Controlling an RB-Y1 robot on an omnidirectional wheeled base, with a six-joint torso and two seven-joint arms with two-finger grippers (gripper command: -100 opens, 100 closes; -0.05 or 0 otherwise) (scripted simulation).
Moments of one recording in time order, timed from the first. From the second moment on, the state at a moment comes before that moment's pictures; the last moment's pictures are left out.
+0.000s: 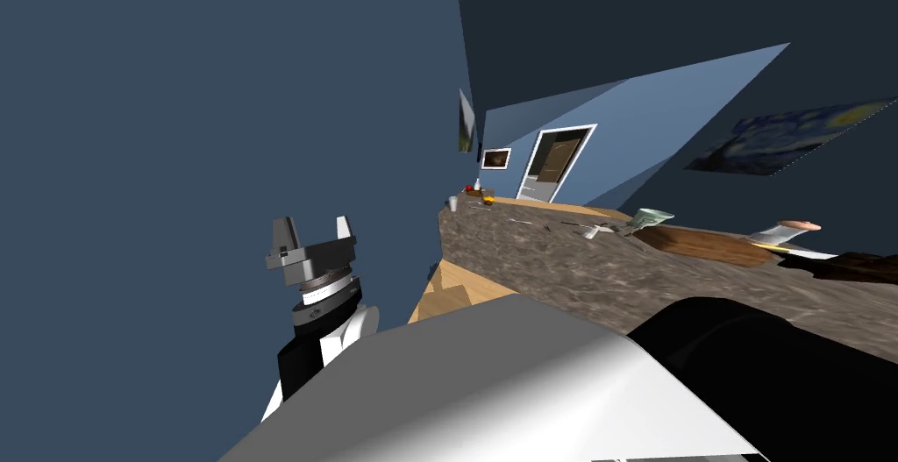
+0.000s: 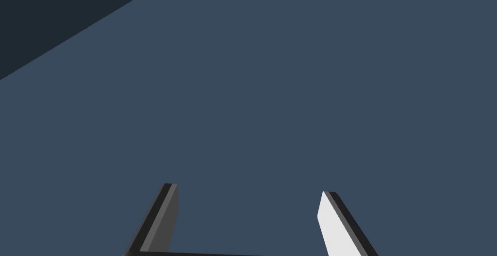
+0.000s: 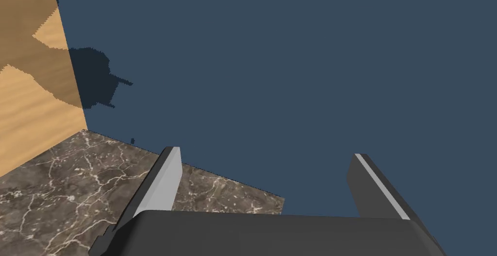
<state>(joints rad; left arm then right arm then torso) 0.47 0.00 -0.05 -2.39 0.08 -0.60 0.13 0.44 -0.90 0.89 -1.64 -0.10 -0.60 0.01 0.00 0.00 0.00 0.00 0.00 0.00</state>
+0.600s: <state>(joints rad) 0.47 0.00 -0.05 -2.39 0.08 -0.60 0.13 0.44 -1.05 0.99 -1.48 -0.11 -0.61 0.02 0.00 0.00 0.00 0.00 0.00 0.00</state>
